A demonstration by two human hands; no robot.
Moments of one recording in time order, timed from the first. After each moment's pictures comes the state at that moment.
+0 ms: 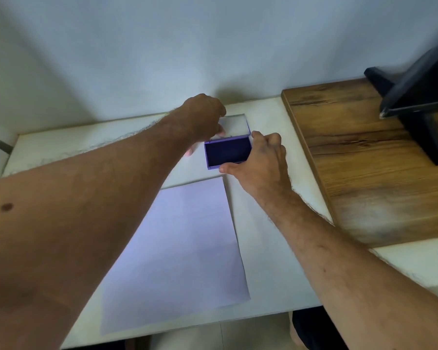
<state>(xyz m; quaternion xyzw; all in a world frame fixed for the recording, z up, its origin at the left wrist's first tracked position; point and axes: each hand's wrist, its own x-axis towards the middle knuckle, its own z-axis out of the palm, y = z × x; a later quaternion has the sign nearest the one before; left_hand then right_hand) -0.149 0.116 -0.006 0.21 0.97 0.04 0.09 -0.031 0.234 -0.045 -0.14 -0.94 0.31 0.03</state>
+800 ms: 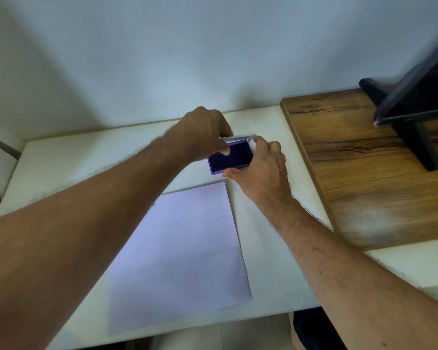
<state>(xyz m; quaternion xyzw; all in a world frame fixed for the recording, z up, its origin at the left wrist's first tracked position) -0.101 0.108 0.025 0.18 0.97 0.14 0.13 -0.025 0.232 -0.039 -0.14 -0.93 0.33 0.04</state>
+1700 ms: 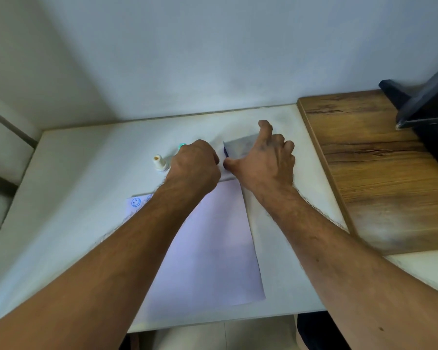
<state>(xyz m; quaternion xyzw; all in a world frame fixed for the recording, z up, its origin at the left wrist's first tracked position) -0.047 0.082 -0.003 -0.02 0.97 0.20 0.11 -0.043 0.205 -0.038 -0.16 -0.96 0.24 0.06</state>
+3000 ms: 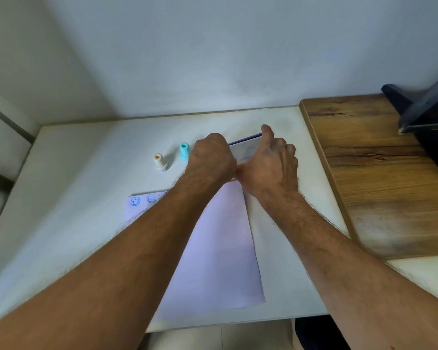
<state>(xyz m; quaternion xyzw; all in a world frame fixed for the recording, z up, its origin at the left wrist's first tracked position) -0.058 0.108 0.003 -0.05 0.96 0.24 0.13 -0.037 0.206 -0.032 -0.14 -0.96 0.23 0.04</state>
